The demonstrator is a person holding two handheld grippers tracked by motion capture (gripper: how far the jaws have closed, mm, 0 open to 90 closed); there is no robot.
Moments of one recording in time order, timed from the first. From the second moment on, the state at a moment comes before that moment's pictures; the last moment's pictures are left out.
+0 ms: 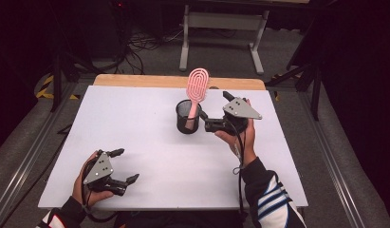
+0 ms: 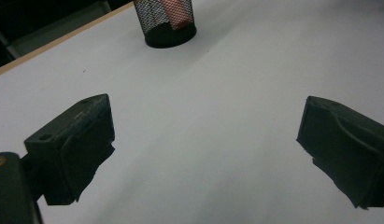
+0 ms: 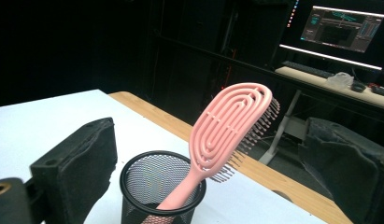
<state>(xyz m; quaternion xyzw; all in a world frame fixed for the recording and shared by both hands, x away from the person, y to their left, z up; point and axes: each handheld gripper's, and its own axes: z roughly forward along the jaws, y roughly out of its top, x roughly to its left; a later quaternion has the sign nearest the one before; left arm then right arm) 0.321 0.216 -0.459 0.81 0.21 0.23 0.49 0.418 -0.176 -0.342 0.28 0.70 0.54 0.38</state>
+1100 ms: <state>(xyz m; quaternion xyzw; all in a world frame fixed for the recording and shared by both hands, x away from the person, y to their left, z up) 0.319 0.216 -0.458 0.81 0.21 0.23 0.50 0.401 -0.173 -0.363 0.27 0.71 0.52 0.39</state>
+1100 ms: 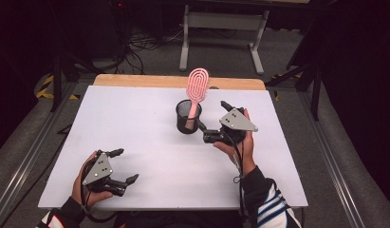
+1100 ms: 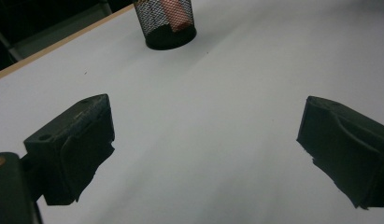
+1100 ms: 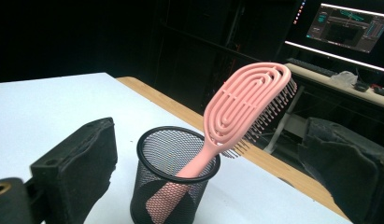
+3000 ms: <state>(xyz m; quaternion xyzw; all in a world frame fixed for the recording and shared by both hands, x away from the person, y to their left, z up) 0.318 0.214 -0.458 0.81 0.21 0.23 0.49 0.353 -0.190 -0.371 0.22 0.74 0.50 0.40</state>
